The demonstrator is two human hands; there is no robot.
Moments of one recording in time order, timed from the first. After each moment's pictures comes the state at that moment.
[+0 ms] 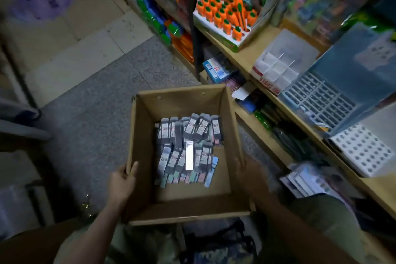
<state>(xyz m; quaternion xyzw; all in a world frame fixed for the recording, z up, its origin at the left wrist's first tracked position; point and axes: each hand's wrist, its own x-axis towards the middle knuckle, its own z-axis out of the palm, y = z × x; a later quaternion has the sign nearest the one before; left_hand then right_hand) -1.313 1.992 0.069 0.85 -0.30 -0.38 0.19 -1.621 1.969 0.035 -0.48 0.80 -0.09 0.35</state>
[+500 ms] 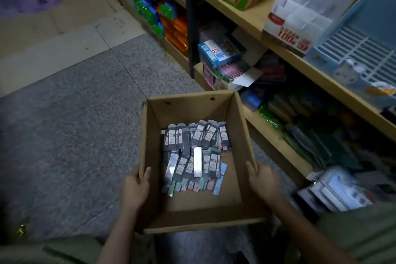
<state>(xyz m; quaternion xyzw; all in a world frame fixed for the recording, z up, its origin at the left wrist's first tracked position) -1.354 2.001 -0.178 0.83 -0.37 -0.32 0.26 -1.671 1.966 -0.159 -0.47 0.79 -0.13 0.38</state>
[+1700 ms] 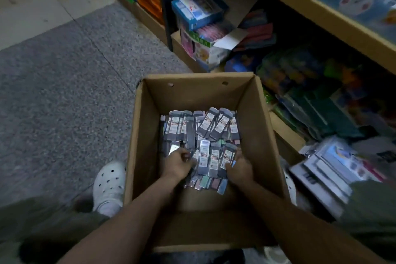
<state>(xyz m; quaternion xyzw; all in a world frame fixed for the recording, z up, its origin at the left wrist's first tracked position) -1.495 1.966 -0.299 0.73 -0.44 -0.49 0.17 -1.679 1.984 -0.284 -0.46 0.81 -0.01 0.36</state>
